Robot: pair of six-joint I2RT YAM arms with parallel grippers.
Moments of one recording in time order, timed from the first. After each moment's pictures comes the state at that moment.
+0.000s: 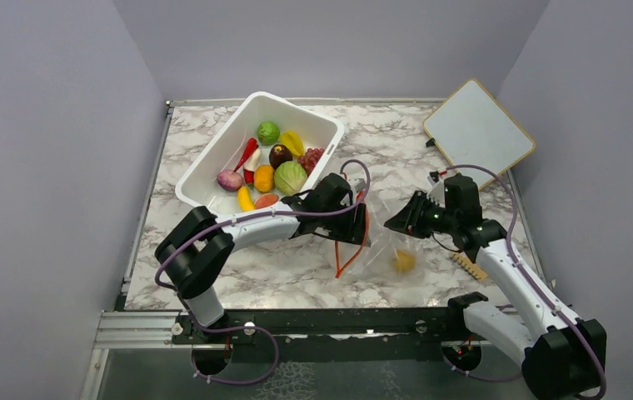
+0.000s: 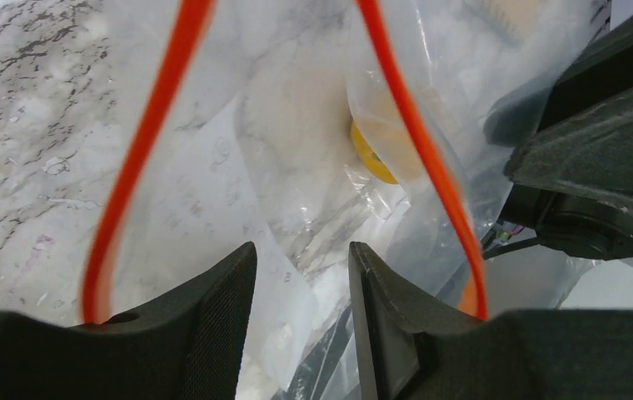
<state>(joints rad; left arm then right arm) -0.89 1.68 1.03 -0.13 0.40 -0.68 0.24 0.94 0.60 -0.35 -0.52 0.70</state>
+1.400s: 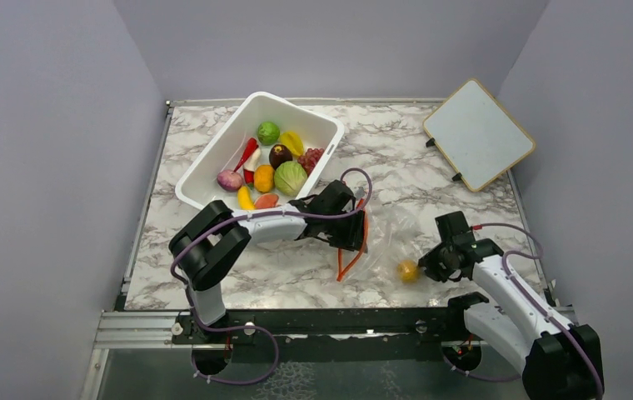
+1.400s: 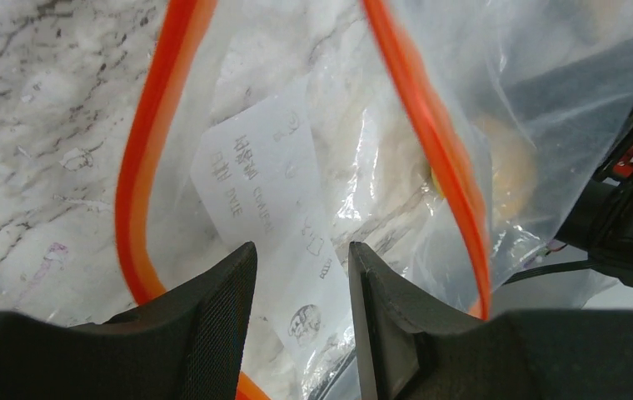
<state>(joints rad) -0.89 1.77 1.03 -0.12 0.37 -0.70 0.24 0.87 0.42 -0.78 0.11 1.16</state>
